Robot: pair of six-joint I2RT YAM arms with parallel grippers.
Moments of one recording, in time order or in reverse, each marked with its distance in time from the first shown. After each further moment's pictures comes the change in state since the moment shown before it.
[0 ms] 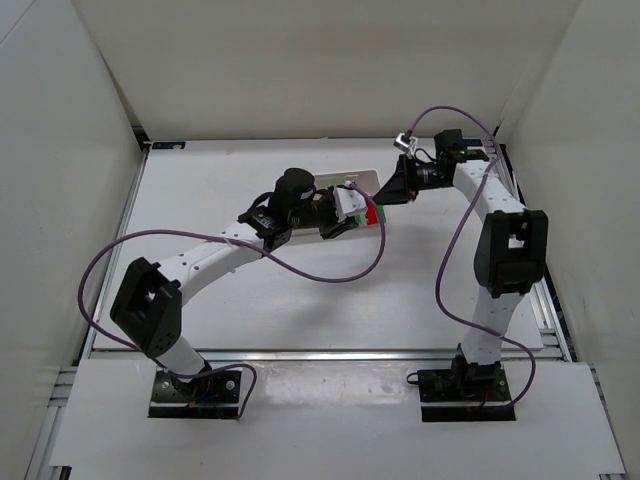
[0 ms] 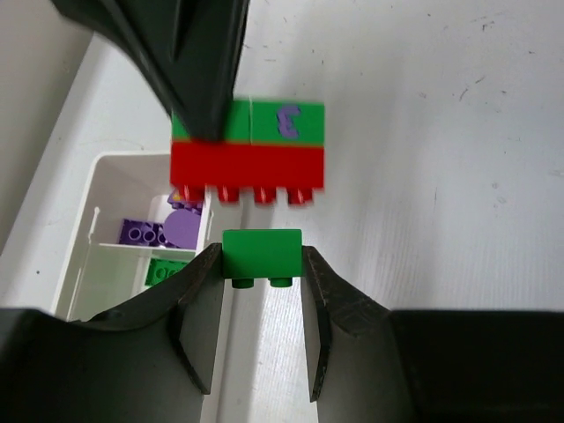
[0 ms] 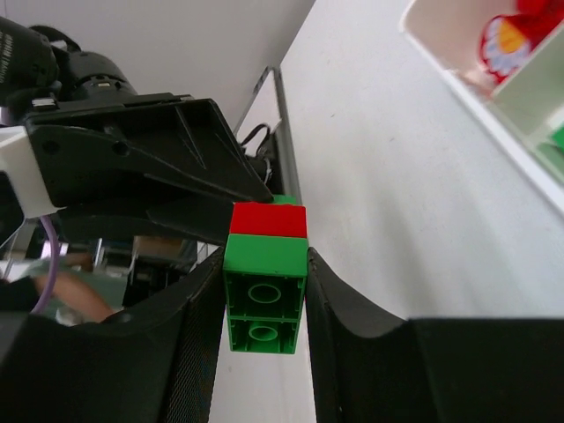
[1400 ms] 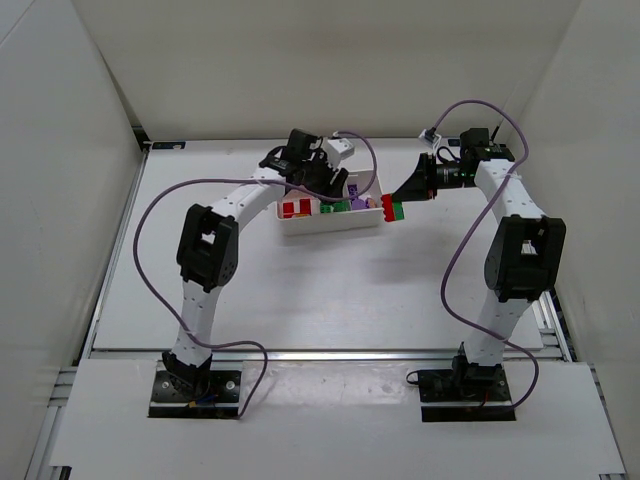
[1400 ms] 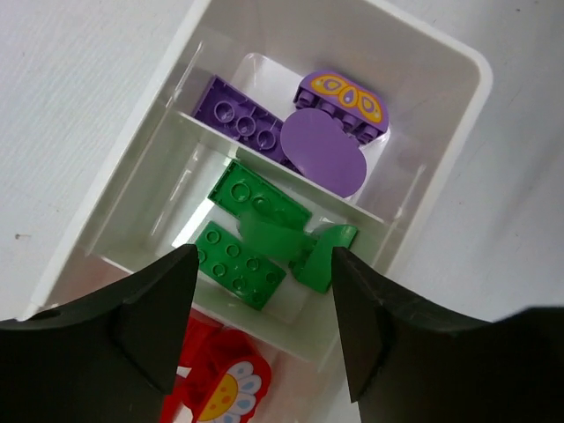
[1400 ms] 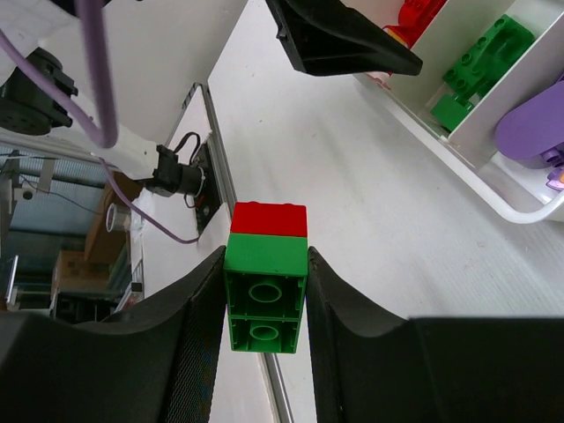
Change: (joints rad) left arm 0.217 0.594 0.657 -0.414 -0.072 -0.237; right arm -0.126 -0.053 0.002 -0.097 0.124 -0.175
